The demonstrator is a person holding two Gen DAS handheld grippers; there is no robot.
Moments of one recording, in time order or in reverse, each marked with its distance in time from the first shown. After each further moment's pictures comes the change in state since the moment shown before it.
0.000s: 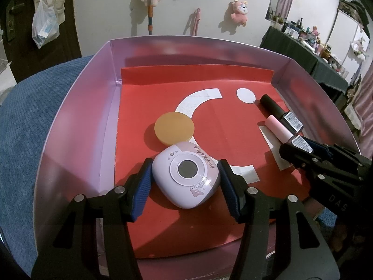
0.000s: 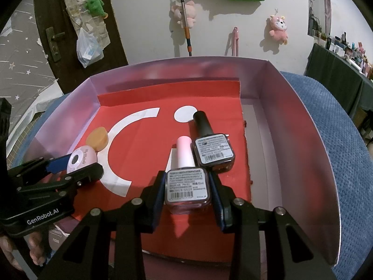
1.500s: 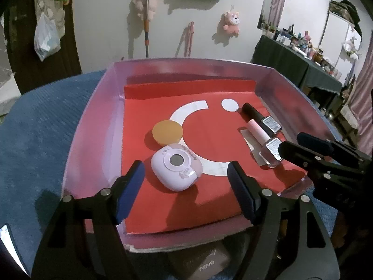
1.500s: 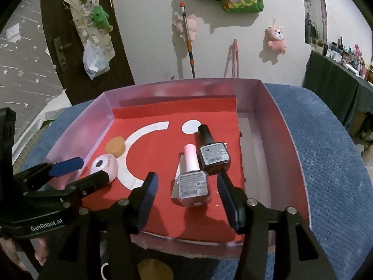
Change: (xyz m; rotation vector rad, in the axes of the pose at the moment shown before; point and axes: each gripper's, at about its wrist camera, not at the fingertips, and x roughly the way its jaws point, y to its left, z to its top) left arm -0.038 -0.010 -0.004 0.043 -0.090 -0.004; right arm -0.041 0.011 0.000 0.007 -0.082 0.020
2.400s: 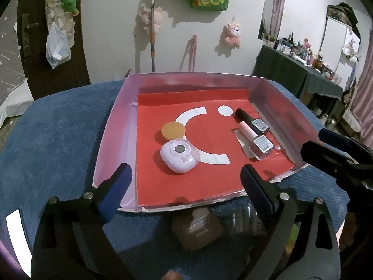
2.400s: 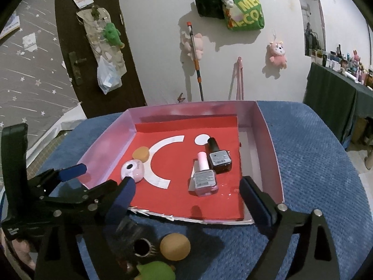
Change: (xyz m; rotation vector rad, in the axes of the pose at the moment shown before) left arm -0.046 -0.006 -0.020 -0.006 -0.074 0.029; right arm -0.066 0.008 -0.014 -0.003 -0.109 0.052
